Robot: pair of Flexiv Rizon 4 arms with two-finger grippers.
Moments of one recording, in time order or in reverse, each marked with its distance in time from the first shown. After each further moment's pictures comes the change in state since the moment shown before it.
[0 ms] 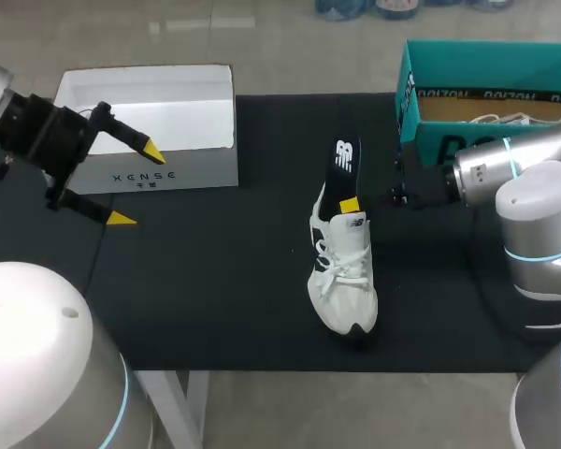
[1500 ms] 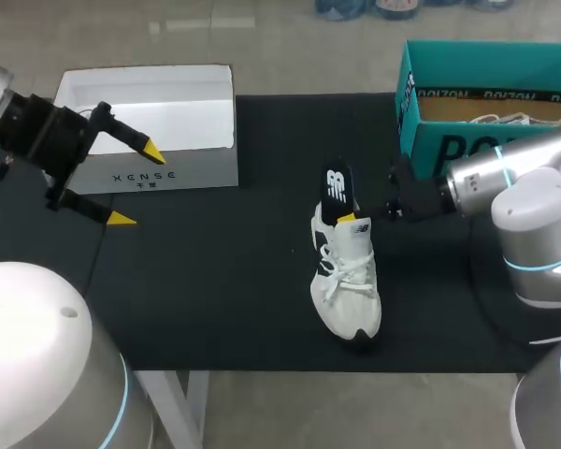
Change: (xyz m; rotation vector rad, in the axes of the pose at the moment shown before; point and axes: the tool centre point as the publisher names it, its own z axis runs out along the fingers) left arm 0.000 0.000 0.000 0.000 0.000 0.000; right arm 0.005 -0.033 0.011 0.072 0.005 0.033
